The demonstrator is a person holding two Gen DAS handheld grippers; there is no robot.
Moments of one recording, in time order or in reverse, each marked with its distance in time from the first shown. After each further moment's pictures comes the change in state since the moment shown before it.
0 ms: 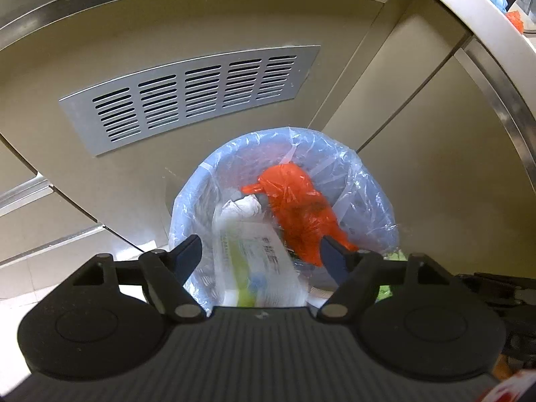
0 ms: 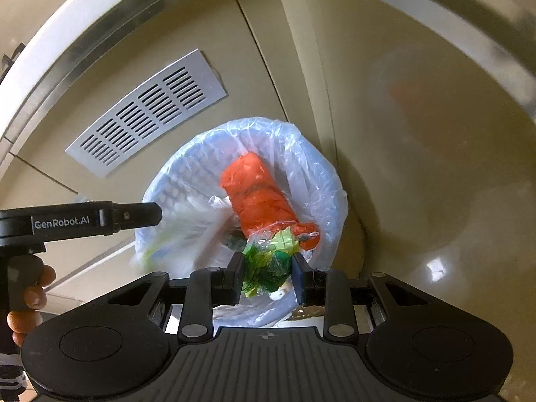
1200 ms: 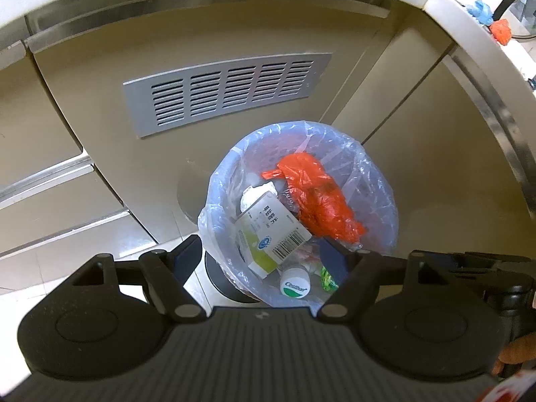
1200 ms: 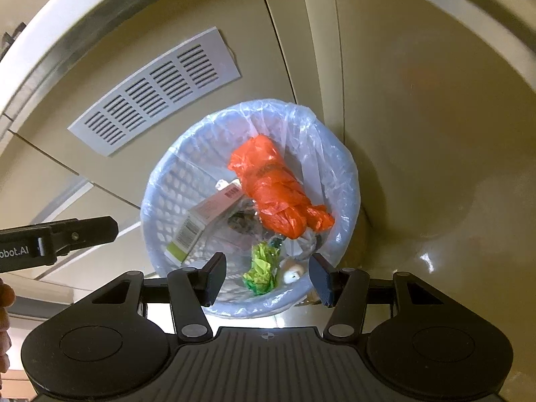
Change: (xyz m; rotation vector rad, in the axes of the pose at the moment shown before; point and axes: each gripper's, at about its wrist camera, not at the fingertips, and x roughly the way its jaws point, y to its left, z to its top) left arm -0.050 0.027 -0.022 -0.010 -0.022 -0.001; right arm 0.001 0.018 -0.010 -0.035 0.008 -0.046
